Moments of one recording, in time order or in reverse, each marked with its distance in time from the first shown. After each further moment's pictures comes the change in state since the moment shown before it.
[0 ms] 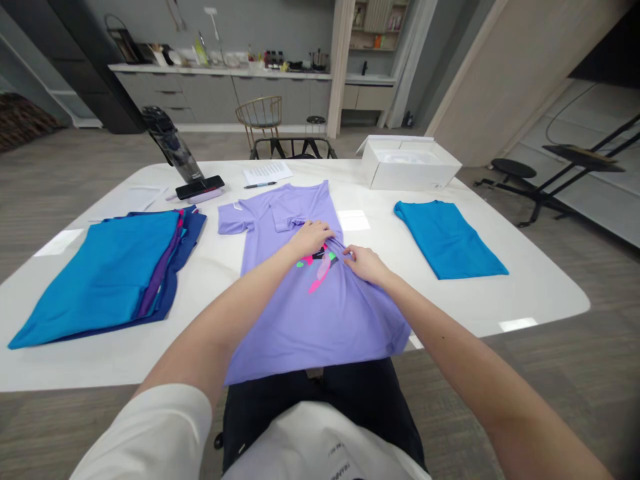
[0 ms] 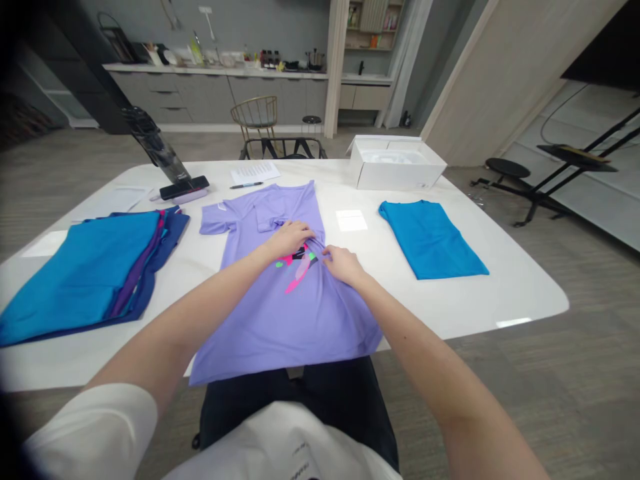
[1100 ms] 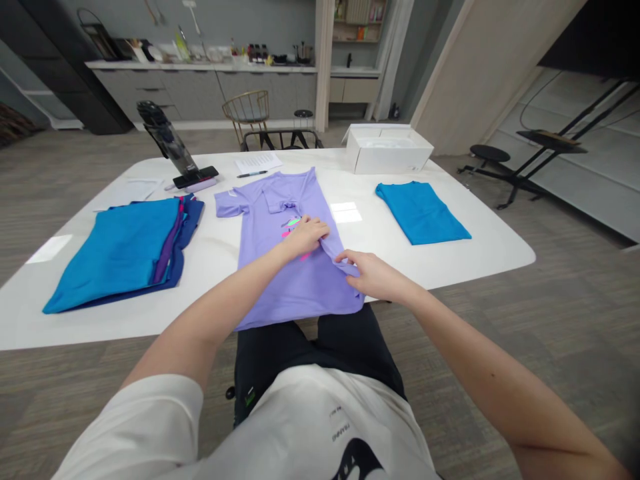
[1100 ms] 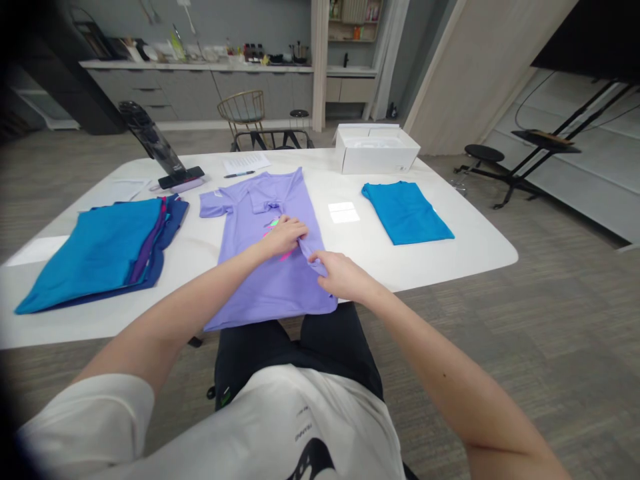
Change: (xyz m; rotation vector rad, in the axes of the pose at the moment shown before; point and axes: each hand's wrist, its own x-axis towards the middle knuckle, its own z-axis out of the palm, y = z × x) left_hand -0.049 0.081 -0.030 -0.079 -0.017 0.070; right_hand -0.174 -0.050 -0.050 0.153 -0.047 -0.194
